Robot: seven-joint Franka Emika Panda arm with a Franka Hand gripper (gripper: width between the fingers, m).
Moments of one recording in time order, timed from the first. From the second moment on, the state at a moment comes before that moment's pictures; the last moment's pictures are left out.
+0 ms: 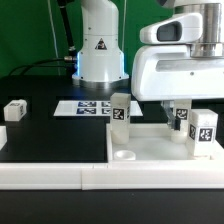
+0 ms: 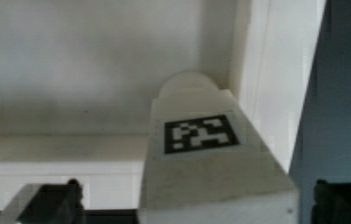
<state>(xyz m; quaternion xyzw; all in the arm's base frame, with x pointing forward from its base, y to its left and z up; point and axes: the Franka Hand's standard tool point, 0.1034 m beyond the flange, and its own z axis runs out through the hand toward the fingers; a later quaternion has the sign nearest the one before) 0.630 0.116 0.073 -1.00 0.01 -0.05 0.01</state>
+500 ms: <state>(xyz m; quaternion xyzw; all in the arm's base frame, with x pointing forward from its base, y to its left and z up) 0.629 0.117 0.072 -0.99 0.12 -0.05 0.02</state>
